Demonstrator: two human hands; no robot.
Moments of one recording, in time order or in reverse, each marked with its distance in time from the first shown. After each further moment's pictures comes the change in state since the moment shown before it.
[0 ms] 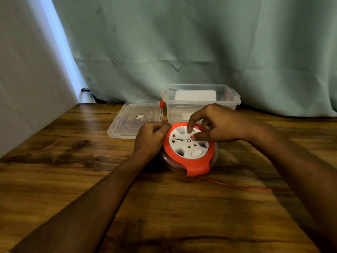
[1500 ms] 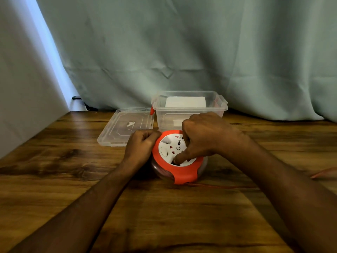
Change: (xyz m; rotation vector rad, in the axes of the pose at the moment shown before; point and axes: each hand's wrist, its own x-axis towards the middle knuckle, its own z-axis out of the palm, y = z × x) left_hand -0.005 0.006 0.000 0.001 -0.030 -0.028; right_hand -0.009 -0.035 0.002 -0.471 -0.040 0.107
